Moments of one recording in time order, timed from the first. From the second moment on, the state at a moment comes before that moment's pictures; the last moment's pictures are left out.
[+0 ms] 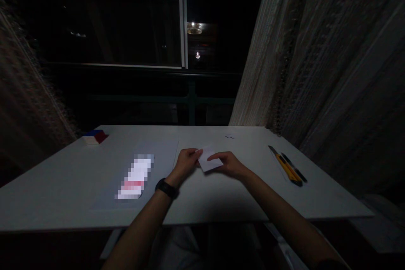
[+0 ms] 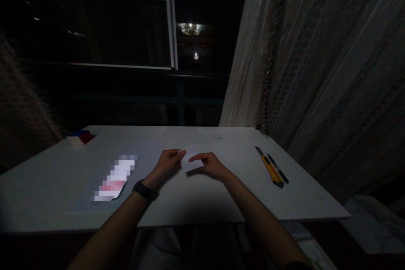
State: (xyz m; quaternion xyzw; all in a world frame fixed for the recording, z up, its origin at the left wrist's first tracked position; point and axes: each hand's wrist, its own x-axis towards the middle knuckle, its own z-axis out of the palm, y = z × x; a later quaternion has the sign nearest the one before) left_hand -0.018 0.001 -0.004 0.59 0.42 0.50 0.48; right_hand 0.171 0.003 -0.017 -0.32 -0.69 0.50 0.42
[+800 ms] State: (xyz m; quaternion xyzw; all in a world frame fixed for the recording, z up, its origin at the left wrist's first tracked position) left_hand -0.010 -0.006 -0.004 0.52 0.40 0.46 0.60; right_hand 0.172 0.005 -0.015 -0.38 -0.60 0.54 0.45
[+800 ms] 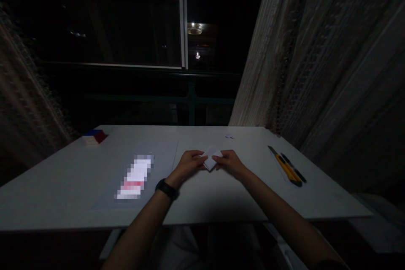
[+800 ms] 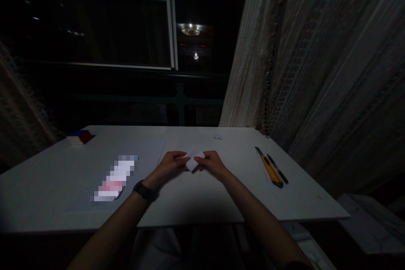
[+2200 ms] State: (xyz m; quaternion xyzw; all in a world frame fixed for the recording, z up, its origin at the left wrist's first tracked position) left_hand -0.023 -0.001 -0.004 0.62 0.47 0.45 0.44; right_hand 0.188 -0.005 -0.001 -0.29 -0.71 0.60 0.20
